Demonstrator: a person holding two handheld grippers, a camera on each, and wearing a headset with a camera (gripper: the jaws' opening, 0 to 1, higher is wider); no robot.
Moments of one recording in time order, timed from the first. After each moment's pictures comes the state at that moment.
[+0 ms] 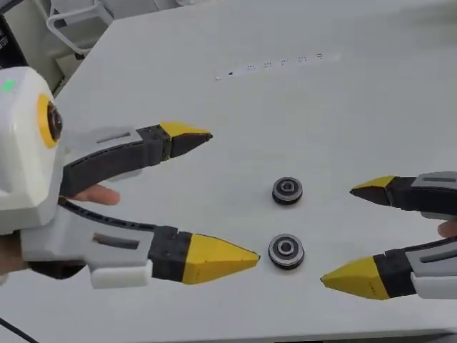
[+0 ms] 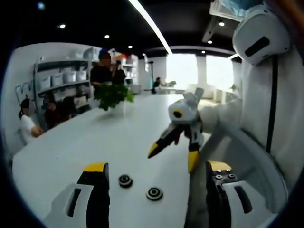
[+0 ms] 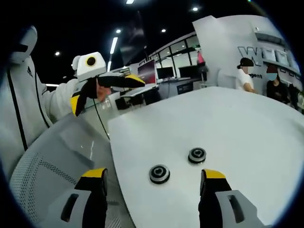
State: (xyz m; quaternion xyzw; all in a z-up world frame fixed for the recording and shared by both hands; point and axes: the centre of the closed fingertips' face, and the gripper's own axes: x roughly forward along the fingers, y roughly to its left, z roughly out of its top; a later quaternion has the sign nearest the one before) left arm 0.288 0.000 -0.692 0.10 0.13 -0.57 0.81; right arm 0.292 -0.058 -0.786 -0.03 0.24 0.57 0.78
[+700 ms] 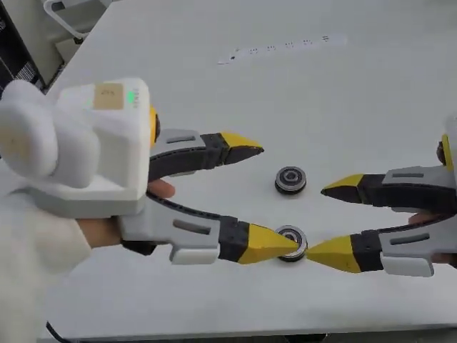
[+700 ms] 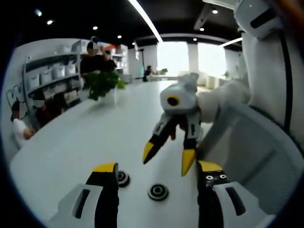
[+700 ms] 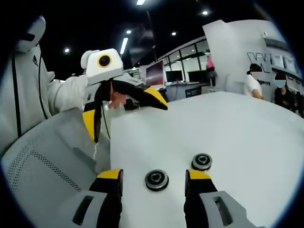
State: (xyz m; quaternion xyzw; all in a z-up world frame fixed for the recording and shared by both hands) left arm 0.309 -0.028 -0.748 0.15 0.17 -0.59 0.77; right arm 0.303 -0.039 -0.805 -0.05 0.21 0.60 0.77
